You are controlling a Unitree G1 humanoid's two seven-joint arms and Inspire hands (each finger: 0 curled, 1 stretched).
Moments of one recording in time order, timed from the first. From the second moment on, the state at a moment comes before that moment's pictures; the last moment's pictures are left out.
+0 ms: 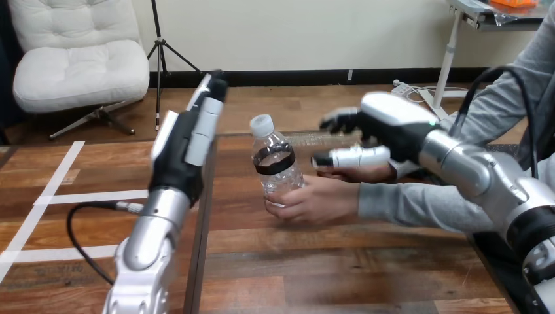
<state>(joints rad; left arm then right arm) -0.32 0.08 0.05 0.31 -0.04 -0.13 -0.14 -0.89 -0.48 0.41 1.09 -0.58 -0.52 0.14</state>
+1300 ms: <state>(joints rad) 0.00 0.14 0.14 0.03 -0.13 -0.18 -0.18 -0.41 -0.34 0.08 0.56 0.19 -0.48 0.37</state>
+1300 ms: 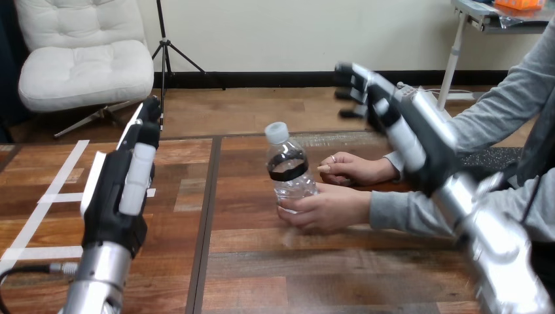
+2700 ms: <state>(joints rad) 0.20 0.05 0.08 -0.08 -0.16 -0.38 -0.20 0.00 -0.13 0.06 0.10 0.36 -0.25 0.42</state>
